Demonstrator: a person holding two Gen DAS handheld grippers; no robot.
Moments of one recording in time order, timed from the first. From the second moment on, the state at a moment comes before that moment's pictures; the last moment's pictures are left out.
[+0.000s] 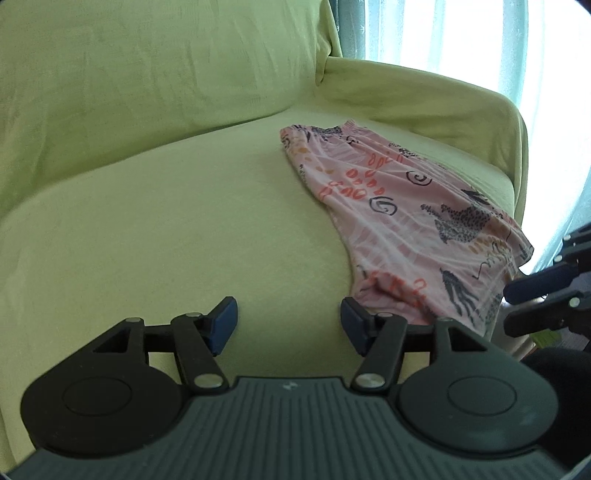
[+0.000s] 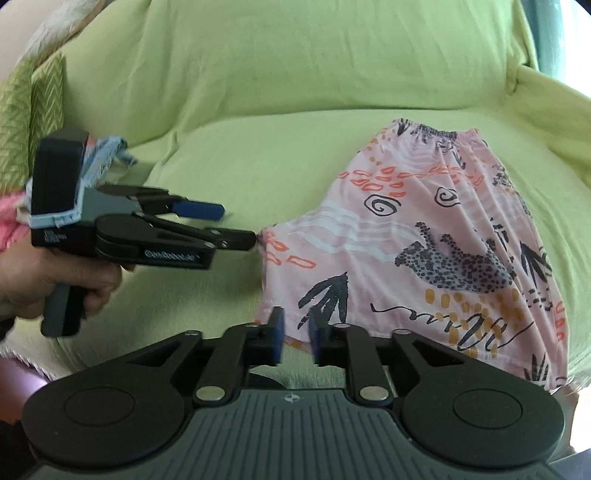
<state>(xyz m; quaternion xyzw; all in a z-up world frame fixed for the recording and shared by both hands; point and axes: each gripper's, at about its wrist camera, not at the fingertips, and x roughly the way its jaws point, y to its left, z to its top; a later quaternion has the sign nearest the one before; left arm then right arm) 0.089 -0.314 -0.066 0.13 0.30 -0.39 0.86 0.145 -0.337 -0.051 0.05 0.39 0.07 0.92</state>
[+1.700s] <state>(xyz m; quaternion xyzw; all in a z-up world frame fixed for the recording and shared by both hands) 0.048 -0.380 -0.022 0.37 0.04 -0.61 0.69 0.156 -0.336 -0.100 -0.21 0.34 -0.05 0.92</state>
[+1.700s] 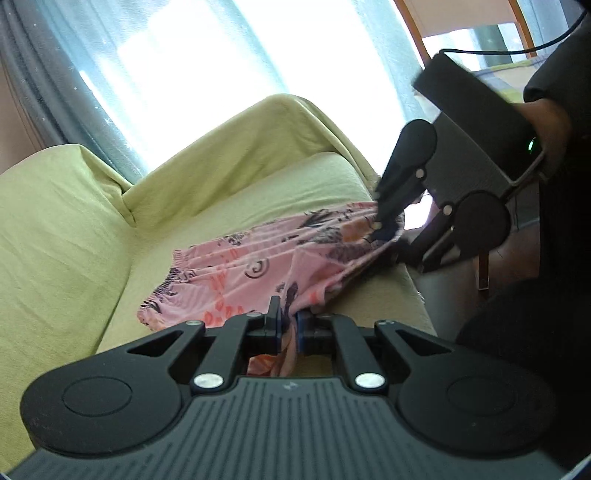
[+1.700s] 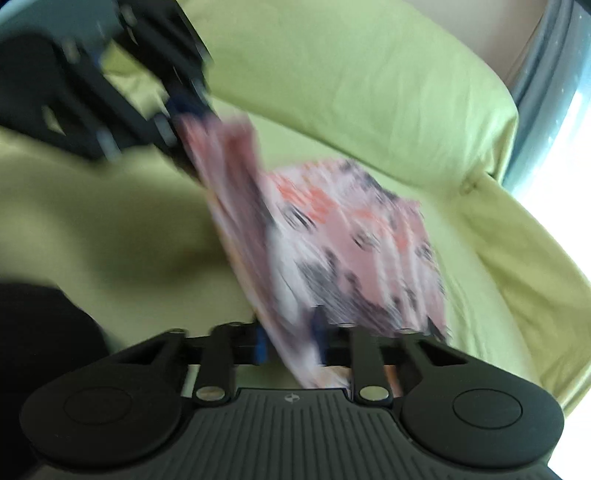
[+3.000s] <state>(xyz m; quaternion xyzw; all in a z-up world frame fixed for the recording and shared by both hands) 0.198 -0.315 -0.006 0.15 0.25 -0.54 0.79 0.187 -0.397 -0.021 -0.23 0.44 0.08 0.86</state>
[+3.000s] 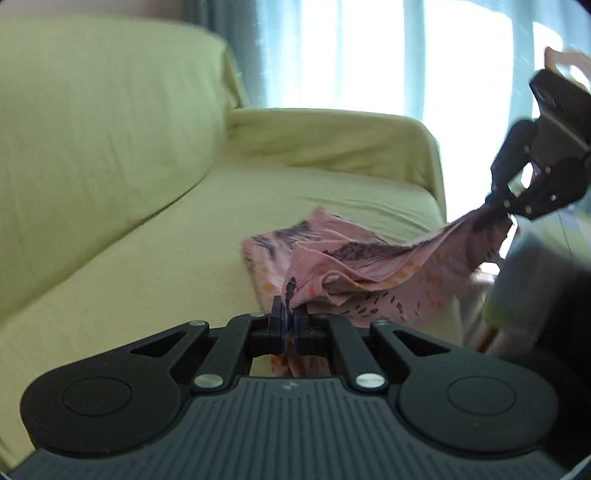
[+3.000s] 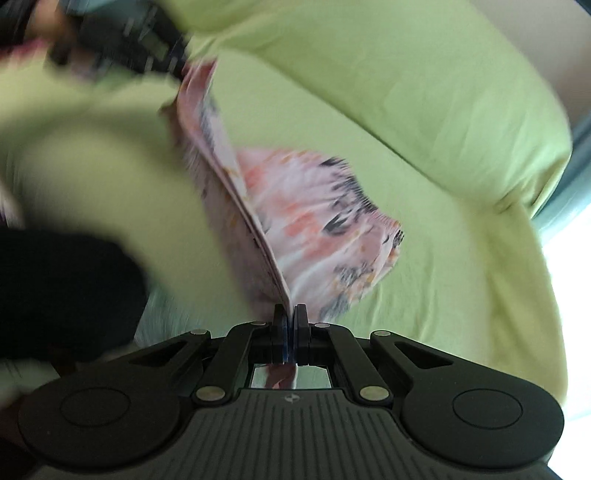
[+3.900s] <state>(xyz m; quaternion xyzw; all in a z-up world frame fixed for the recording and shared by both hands) 0.274 -0.344 -0.078 0.03 0.38 -0.50 0.78 0.175 -0.553 -0.182 0.41 0.26 -0.05 0.87</state>
